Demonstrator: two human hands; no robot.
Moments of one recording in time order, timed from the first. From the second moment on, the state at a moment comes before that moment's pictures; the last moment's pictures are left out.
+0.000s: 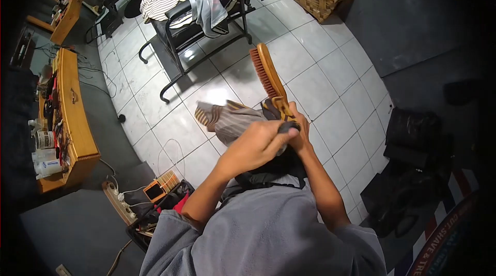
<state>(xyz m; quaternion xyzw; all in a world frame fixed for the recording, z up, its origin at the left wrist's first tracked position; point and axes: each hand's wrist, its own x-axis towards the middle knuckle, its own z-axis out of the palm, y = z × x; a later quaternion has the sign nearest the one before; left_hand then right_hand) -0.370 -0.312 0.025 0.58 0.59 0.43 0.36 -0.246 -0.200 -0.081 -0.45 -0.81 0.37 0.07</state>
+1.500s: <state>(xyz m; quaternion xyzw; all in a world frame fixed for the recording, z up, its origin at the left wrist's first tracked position) -0.383 -0.303 -0.193 0.46 0.86 0.15 0.14 -0.114 -0.063 -0.184 -0.41 -0.86 0.17 0.24</state>
